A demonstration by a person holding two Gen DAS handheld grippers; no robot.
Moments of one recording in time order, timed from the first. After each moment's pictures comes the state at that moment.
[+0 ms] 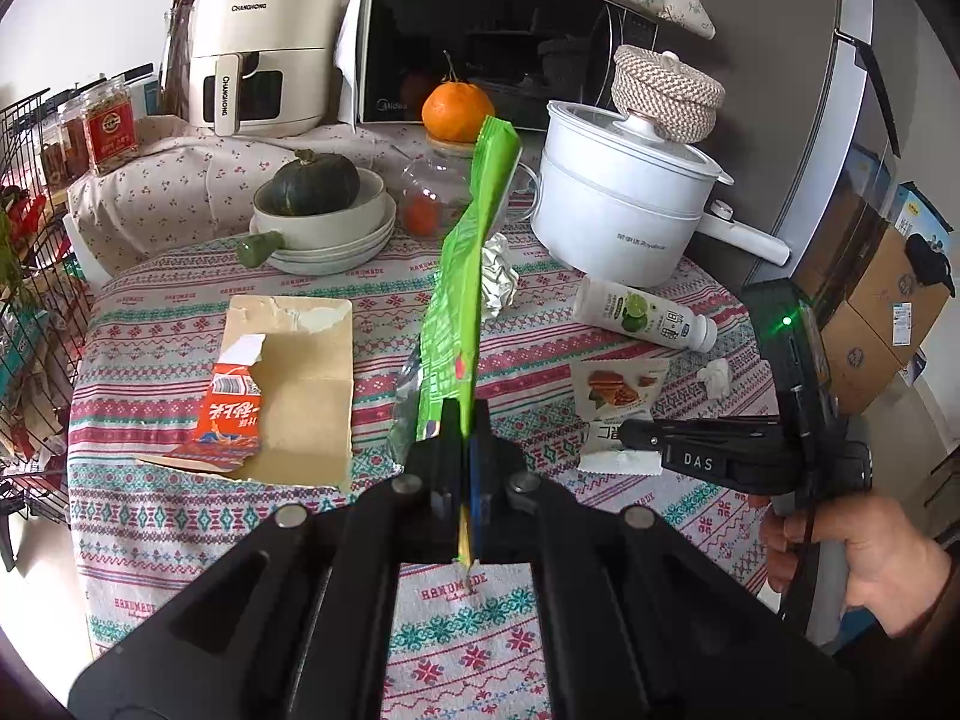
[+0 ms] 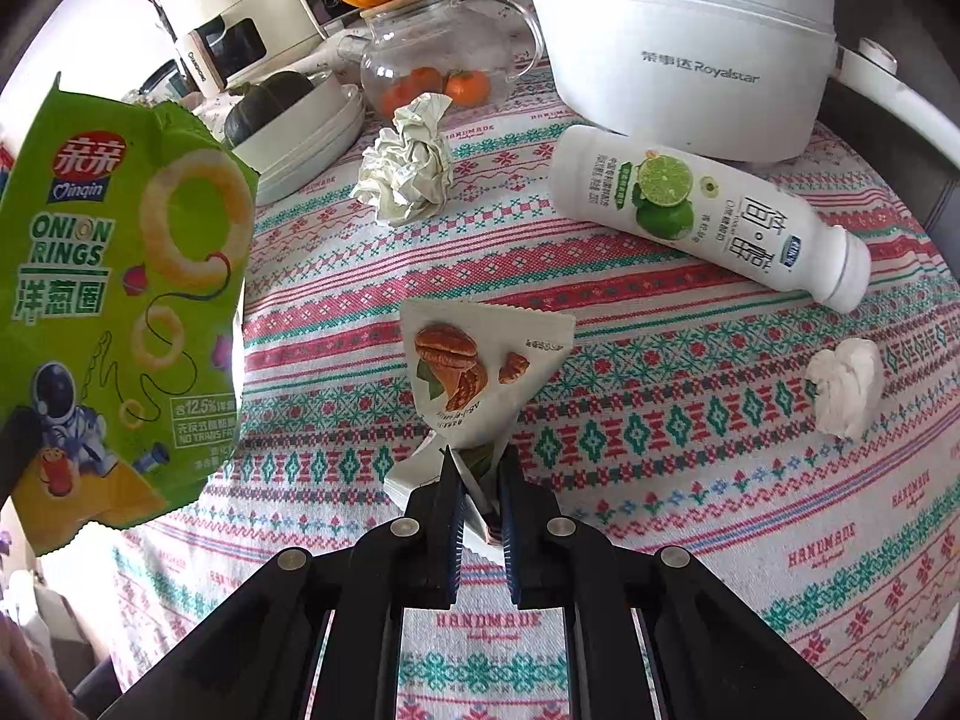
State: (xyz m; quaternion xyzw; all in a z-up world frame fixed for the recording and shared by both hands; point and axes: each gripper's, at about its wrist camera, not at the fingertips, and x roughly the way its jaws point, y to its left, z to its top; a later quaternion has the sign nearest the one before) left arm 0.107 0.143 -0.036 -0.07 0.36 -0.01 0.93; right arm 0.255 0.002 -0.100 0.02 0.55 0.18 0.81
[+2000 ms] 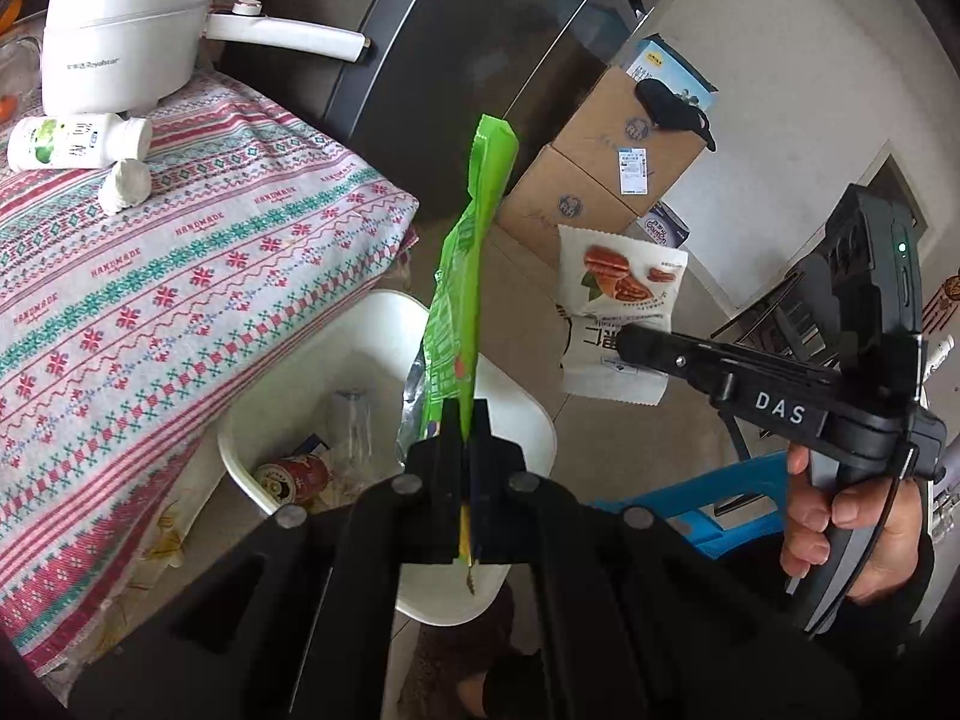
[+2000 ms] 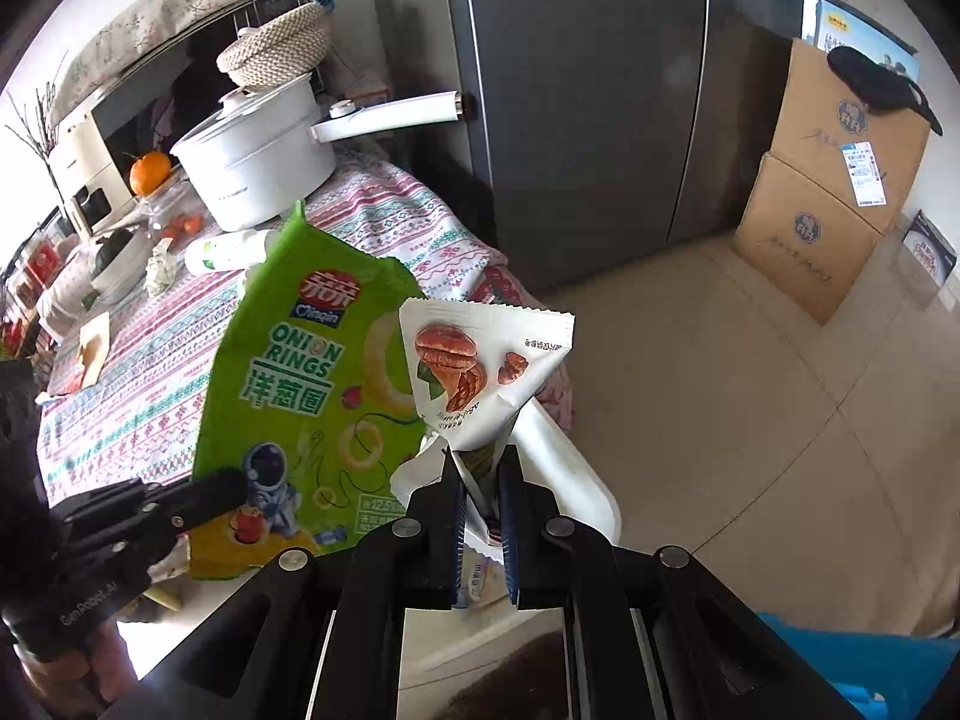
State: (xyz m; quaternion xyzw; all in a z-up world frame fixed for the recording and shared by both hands) left arm 0.051 -0.196 -0.077 -0.12 0.44 -0.34 0.82; right arm 0.030 -0.367 0.003 0.06 0.49 -0.03 0.87
